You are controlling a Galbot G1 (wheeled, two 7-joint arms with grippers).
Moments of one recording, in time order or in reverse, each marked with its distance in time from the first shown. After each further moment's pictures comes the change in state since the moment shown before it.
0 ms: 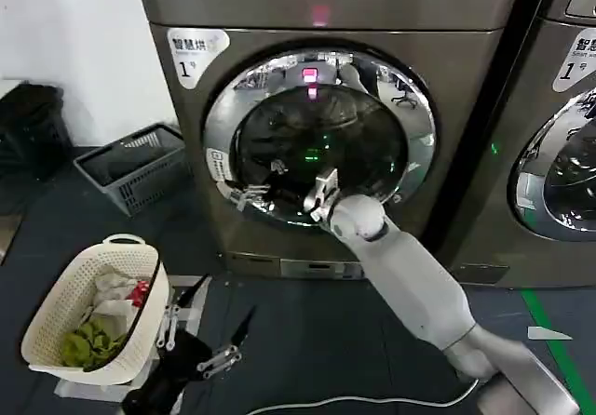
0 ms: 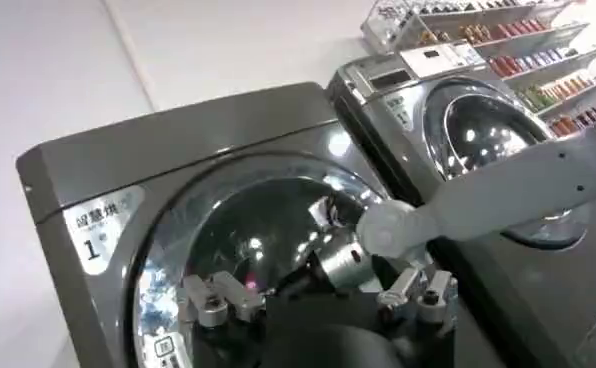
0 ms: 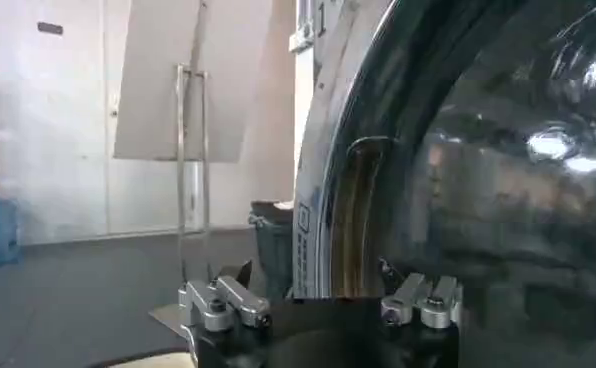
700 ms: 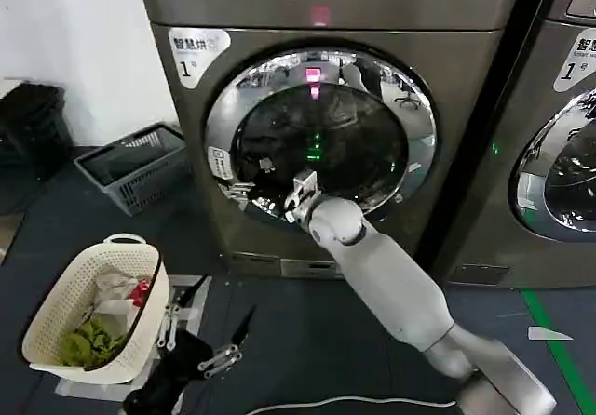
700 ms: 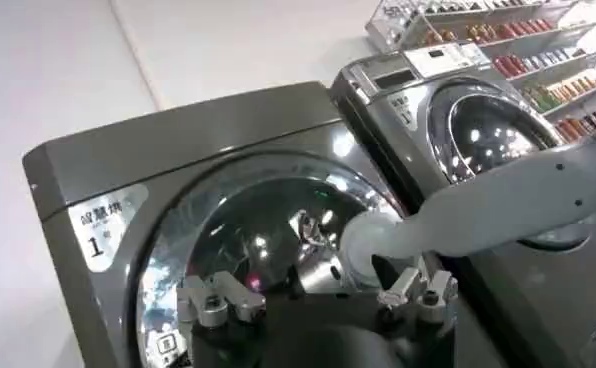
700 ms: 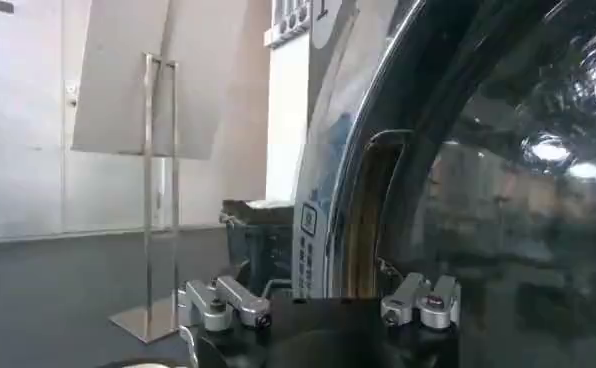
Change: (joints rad) left arm 0.000 -0.009 0.004 0.003 0.002 -0.002 0.000; right arm -0.003 0.050 -0.026 -0.019 -0.042 -0.001 0.084
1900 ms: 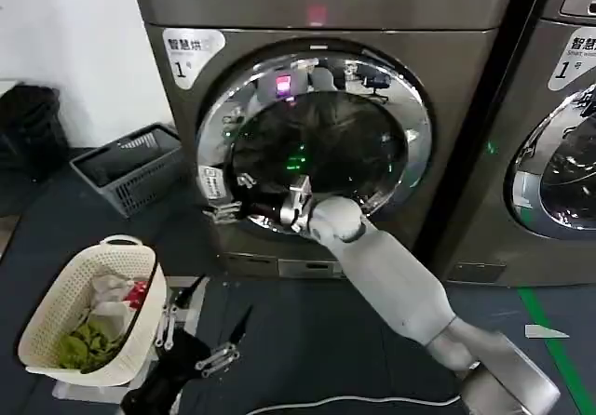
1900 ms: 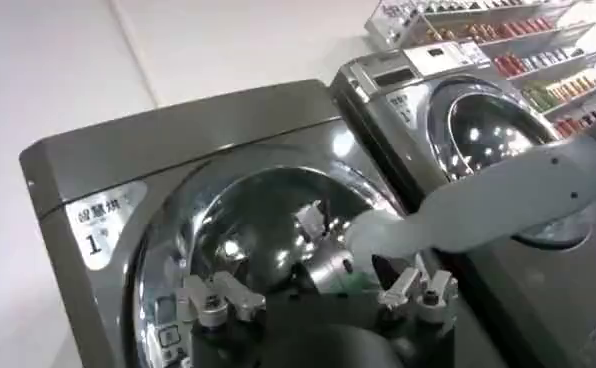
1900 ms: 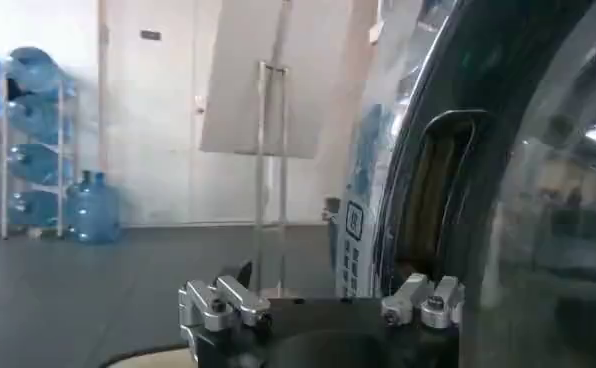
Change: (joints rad) left arm -0.010 -0.002 -0.024 0.015 -0.005 -0.002 -0.003; right arm 0.032 -0.057 -0.044 0.018 0.092 0.031 -0.349
